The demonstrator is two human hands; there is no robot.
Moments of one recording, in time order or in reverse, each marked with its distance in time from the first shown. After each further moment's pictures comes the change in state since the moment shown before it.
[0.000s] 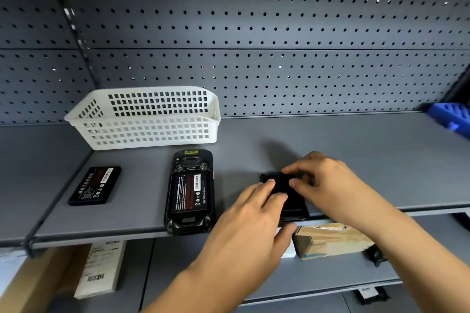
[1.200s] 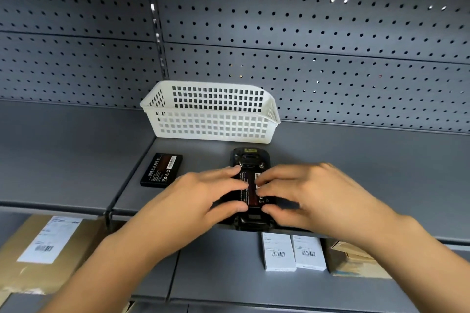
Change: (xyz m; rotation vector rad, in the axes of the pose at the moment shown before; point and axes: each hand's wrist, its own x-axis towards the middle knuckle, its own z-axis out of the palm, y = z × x) left_hand -0.057 -0.133 -0.071 -0.233 0.031 -0.045; right_hand 0.017 -0.107 0.030 -0.264 -0.091 -0.664
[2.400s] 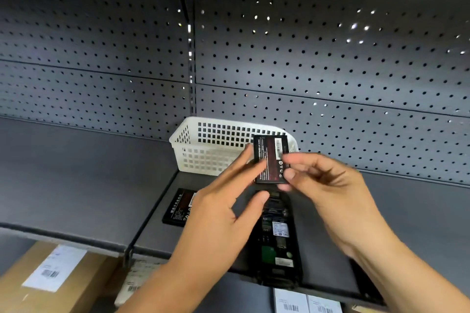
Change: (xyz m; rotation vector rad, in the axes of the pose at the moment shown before) left_hand 0.023 0.024 -0.009 -0.353 0.620 -0.058; right_hand 0.061 -0.002 -0.007 1.368 0.581 0.424
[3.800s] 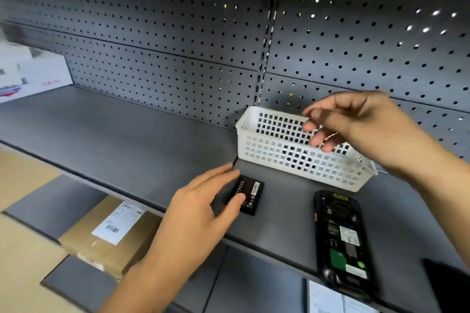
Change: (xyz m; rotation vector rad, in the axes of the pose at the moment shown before) left_hand -0.042 -0.055 -0.098 0.400 0.034 -0.230; right_hand 0.080 -0.038 0.066 -0.525 -0.356 0.023
